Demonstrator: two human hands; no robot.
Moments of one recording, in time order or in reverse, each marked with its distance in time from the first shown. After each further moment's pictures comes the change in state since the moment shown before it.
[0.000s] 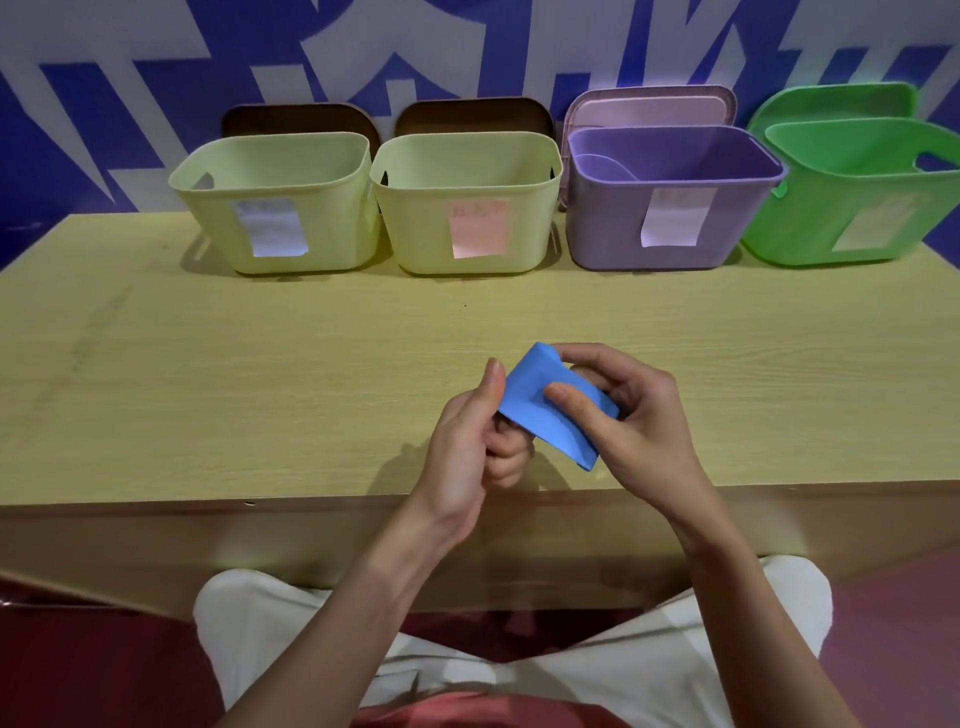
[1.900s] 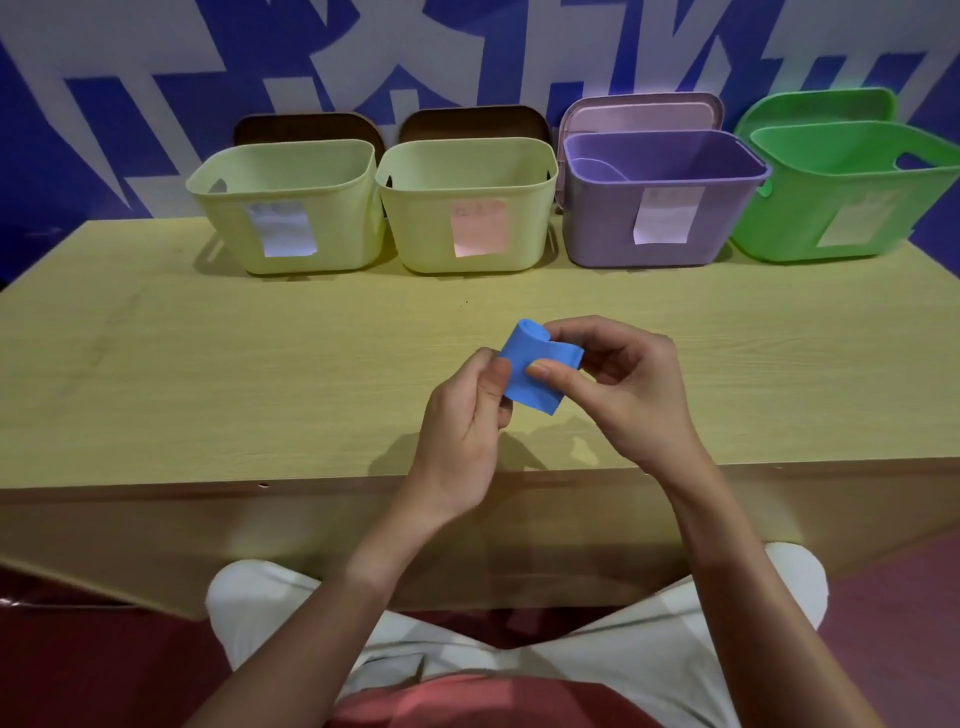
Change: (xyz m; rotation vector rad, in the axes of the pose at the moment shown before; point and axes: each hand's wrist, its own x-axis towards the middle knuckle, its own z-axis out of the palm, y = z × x) left_hand -0.006 -0.006 -0.006 0.595 0.184 0.389; right_hand 0.003 -0.014 0.005 0.060 0.028 -0.068
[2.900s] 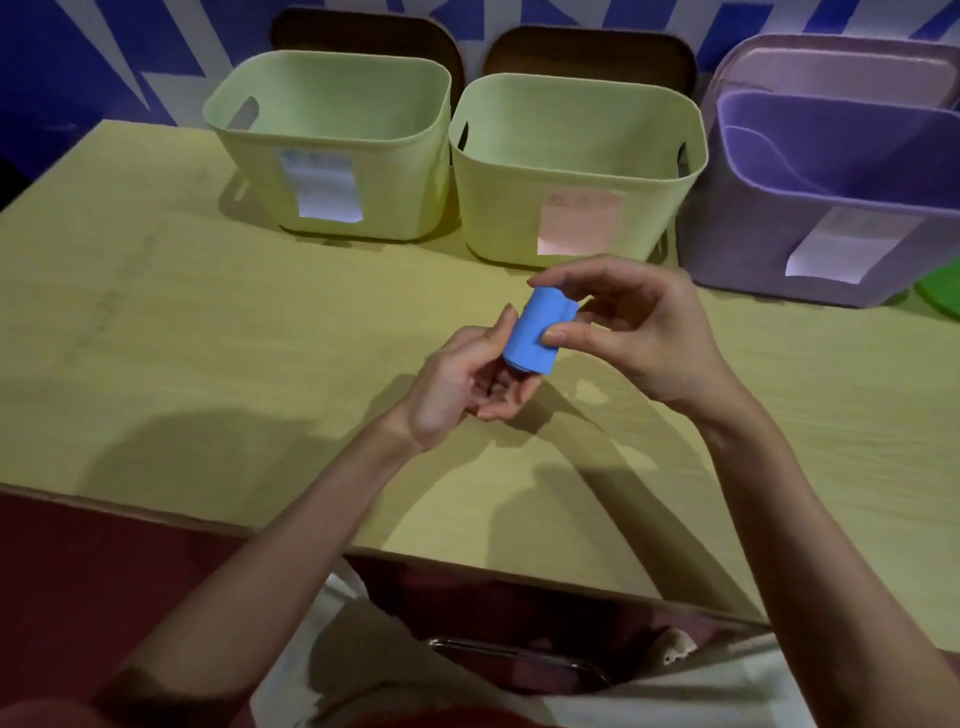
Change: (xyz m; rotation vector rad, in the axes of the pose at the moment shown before) left_hand 0.122 -0.057 -0.068 -0.408 -0.315 -0.396; right_hand 0.153 0.072 0.030 0.066 -0.404 0.073
